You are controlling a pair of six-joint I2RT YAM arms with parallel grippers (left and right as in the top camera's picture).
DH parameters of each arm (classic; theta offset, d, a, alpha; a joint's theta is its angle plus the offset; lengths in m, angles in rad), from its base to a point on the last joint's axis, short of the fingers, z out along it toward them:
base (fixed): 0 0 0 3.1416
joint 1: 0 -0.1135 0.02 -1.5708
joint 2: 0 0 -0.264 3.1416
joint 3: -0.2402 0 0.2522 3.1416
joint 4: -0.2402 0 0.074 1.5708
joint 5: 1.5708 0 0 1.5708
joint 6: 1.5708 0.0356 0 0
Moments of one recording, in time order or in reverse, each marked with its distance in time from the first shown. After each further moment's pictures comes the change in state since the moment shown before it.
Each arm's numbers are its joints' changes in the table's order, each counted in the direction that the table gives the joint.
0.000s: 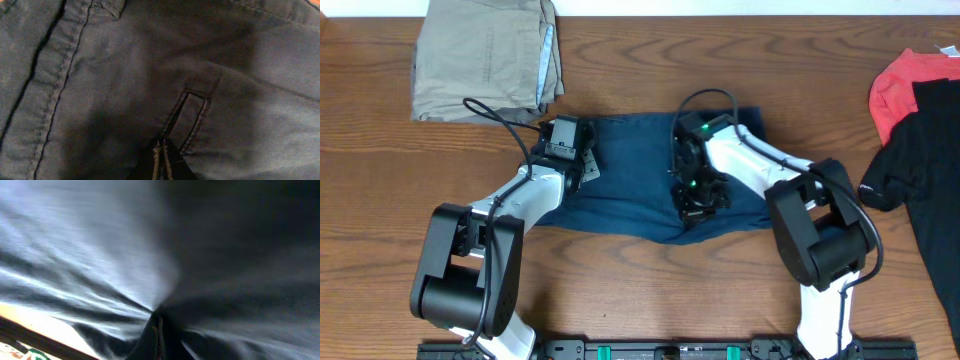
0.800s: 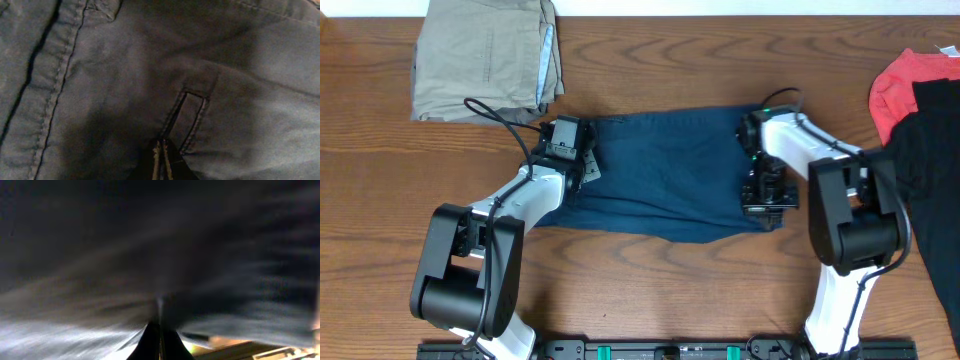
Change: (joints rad) left arm 0.004 0.003 0.000 -0.009 0.001 0.000; right arm 0.267 -0.006 0.045 -0.167 0.421 0.168
